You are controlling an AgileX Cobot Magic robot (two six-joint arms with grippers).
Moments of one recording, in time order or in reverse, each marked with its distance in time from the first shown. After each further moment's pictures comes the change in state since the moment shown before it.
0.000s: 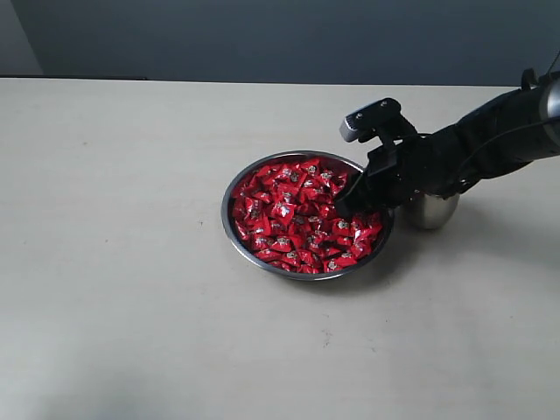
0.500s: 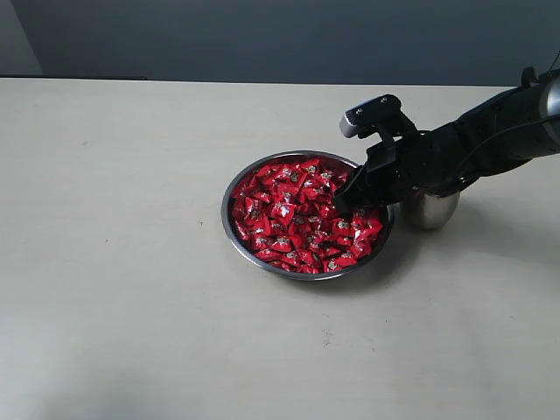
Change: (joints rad) left arm 0.000 0.000 0.000 0.000 0.000 0.000; right arm 0.000 0.000 -0.007 0.023 0.004 -0.006
